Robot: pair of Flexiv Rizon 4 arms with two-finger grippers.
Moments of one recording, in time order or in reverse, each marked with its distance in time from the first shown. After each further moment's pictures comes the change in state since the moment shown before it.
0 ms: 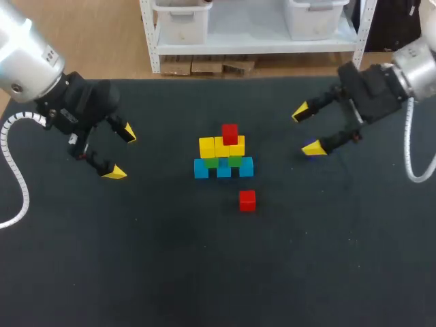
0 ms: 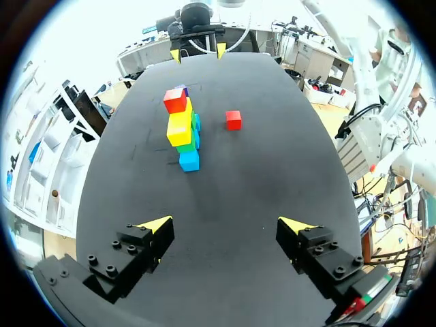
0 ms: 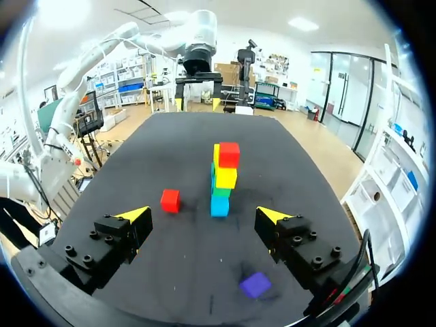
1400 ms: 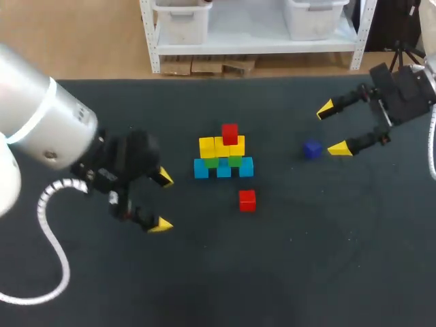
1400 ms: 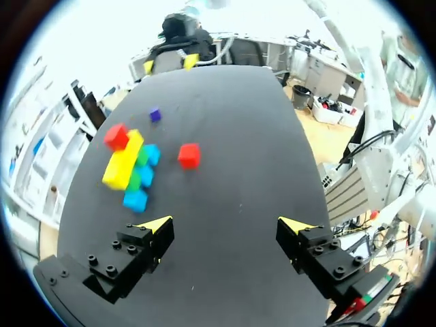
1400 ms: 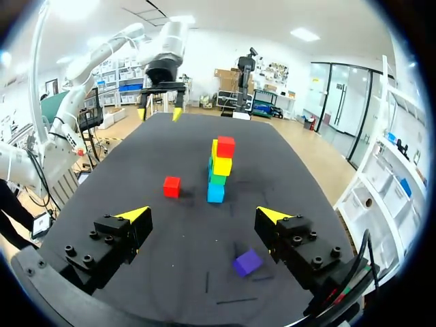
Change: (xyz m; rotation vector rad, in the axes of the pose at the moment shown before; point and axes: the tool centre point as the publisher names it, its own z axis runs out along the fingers) left arm -0.084 -0.102 0.057 -0.064 -0.085 -0.072; right arm 0.020 0.002 -0.032 0.035 -0.029 -0.053
